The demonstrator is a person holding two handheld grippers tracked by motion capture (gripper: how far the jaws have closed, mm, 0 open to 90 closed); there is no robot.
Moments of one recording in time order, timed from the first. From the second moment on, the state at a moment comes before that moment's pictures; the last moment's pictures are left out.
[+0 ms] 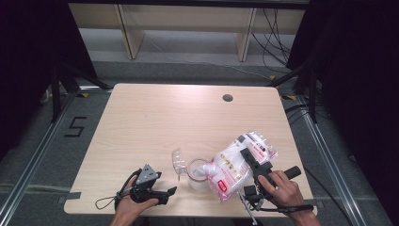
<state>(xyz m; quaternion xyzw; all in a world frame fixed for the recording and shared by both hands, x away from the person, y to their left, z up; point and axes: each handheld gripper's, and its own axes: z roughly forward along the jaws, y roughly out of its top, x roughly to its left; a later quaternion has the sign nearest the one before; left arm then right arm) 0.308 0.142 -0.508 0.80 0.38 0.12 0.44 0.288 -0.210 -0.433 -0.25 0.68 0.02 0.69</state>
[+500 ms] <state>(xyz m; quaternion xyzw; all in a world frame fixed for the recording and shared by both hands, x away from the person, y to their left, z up) 0.308 0.141 -0.507 0.80 0.39 0.12 0.44 0.286 -0.211 -0.437 -0.23 0.69 0.03 0.68</state>
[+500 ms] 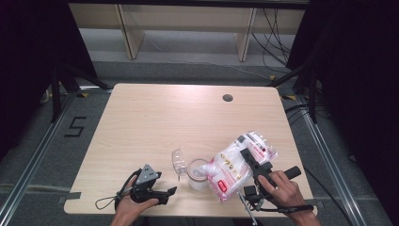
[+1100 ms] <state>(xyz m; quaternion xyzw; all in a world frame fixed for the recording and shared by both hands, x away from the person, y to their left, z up) 0.307 0.141 -0.508 0.80 0.39 0.12 0.44 0.287 -0.211 -0.436 -0.24 0.69 0.03 0.68</state>
